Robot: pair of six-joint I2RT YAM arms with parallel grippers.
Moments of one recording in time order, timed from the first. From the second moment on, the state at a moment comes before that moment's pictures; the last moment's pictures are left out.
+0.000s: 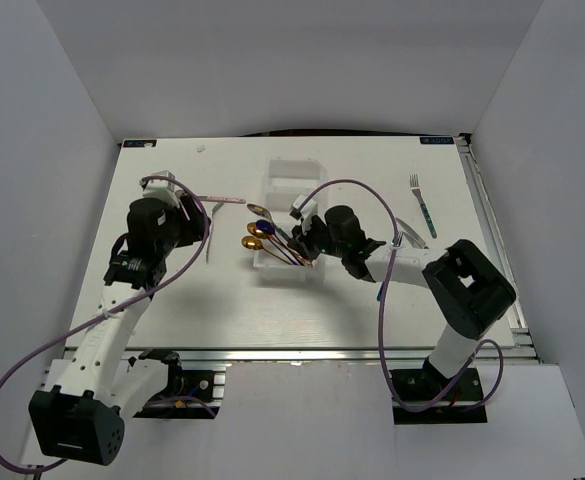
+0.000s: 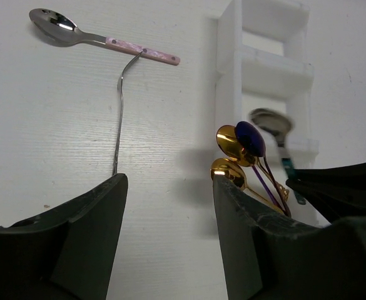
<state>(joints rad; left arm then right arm) -0.15 0.94 0.83 -0.31 0.03 -0.34 0.73 1.70 0.86 0.45 -0.30 -0.12</state>
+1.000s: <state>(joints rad) -0.04 1.70 1.31 -0.43 -0.02 -0.76 0.47 1.37 1.03 -0.18 -0.99 -0.51</state>
